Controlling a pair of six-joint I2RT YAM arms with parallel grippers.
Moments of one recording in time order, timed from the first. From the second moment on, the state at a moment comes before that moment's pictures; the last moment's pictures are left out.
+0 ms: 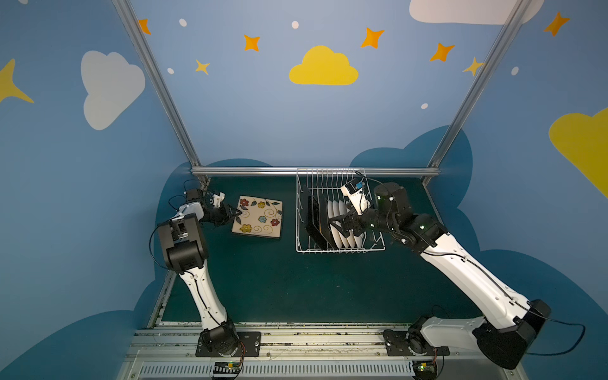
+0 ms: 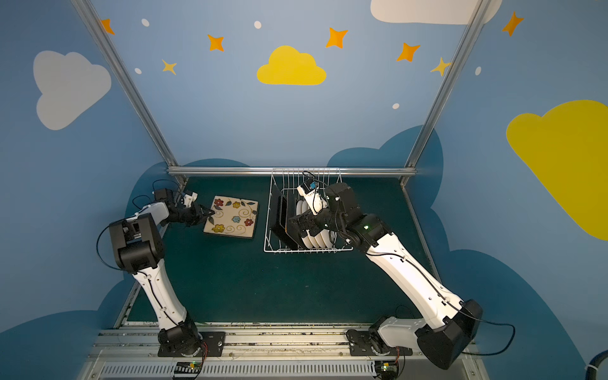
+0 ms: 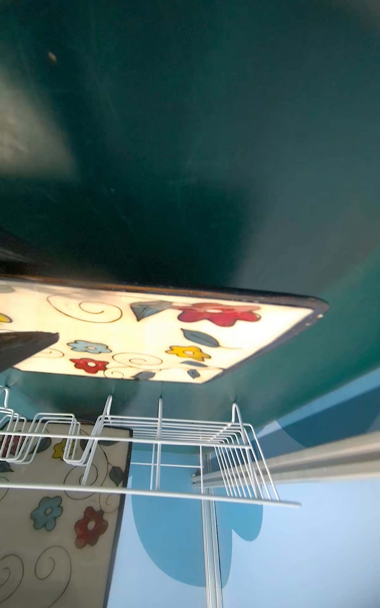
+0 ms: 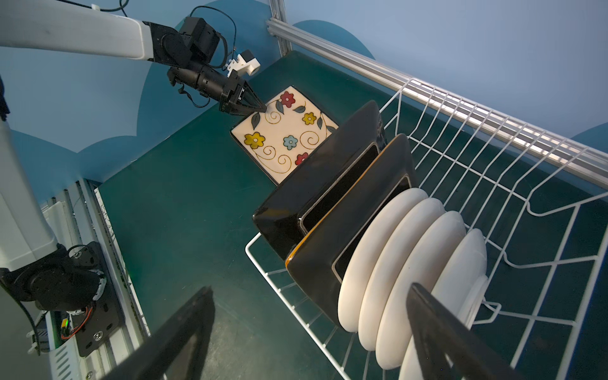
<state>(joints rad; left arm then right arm) 0.38 2.19 1.58 -0.59 0.85 -0.12 0.69 1.28 1.36 -0.61 -0.22 0.00</state>
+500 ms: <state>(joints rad) 0.39 2.22 1.58 -0.63 0.78 -0.11 0.70 1.29 1.36 -0.62 -0.20 0.00</state>
